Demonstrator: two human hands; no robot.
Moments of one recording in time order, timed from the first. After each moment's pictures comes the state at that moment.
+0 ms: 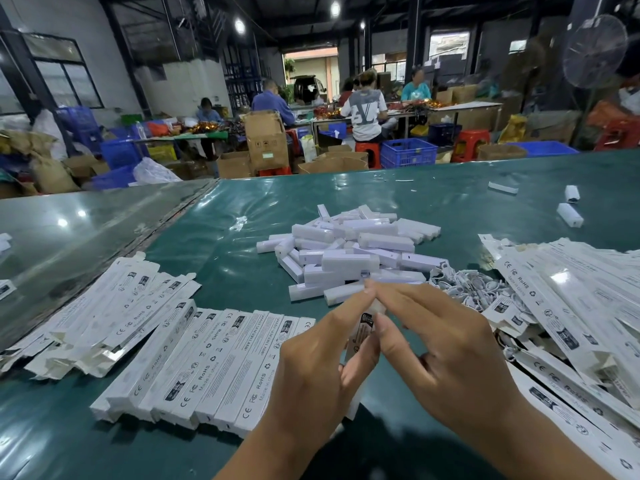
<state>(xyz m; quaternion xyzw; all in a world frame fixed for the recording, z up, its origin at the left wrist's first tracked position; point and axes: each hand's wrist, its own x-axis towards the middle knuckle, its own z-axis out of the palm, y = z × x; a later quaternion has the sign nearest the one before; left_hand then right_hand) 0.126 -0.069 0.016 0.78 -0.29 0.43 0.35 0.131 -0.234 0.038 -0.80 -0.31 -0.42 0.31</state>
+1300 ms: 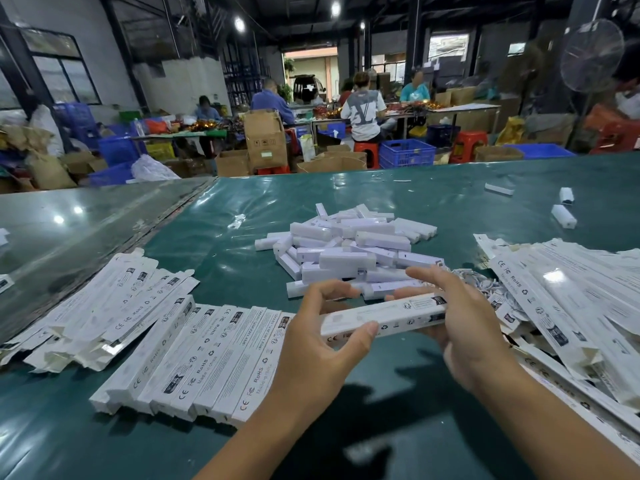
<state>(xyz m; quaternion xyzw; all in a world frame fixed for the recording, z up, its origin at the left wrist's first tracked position) 0.137 -0.068 0.009 0.75 -0.17 0.19 0.61 0.176 -0.252 0.028 -0.62 0.04 -0.07 0.78</state>
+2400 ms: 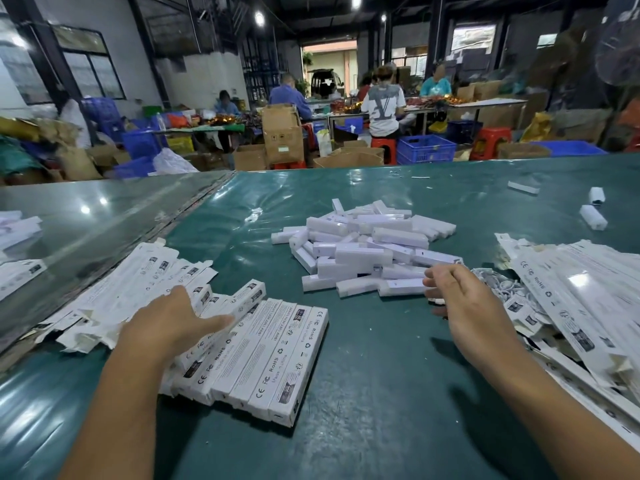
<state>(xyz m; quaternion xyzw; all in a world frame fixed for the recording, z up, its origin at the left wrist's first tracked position) 0.152 0.106 0.049 0.96 0.26 -0.02 0.12 0.178 -0.258 0.020 -0.81 -0.04 -0.15 0.56</state>
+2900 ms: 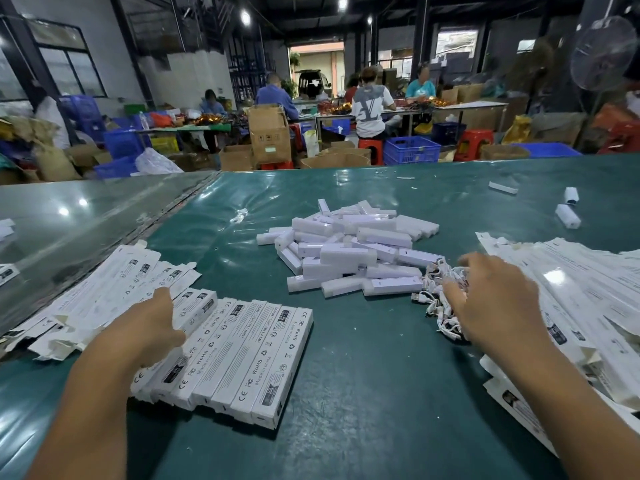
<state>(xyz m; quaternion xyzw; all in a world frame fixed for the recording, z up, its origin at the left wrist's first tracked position) 0.152 0.110 0.052 0.96 0.22 -0.05 0.14 0.196 -0.302 0.030 -0.97 0.06 -0.21 0.13</state>
